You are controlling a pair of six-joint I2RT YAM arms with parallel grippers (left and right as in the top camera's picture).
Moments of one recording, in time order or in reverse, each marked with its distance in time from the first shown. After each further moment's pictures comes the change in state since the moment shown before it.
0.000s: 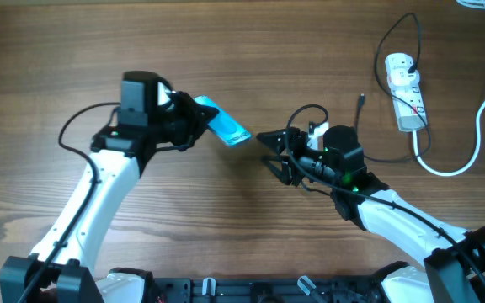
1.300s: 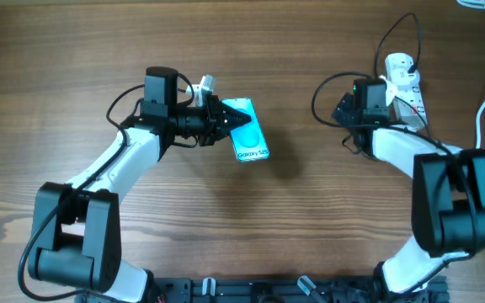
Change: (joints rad) left arm -0.051 0.276 0.000 0.290 0.451 0.226; right arm -0.346 0.427 0.418 -0.479 0.791 -0.953
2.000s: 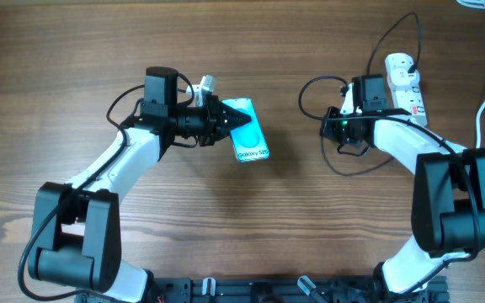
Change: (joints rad) left arm 0.000 0.000 0.000 0.000 0.003 -0.005; right arm 0.010 0.000 0.085 -0.370 -0.523 -0.139
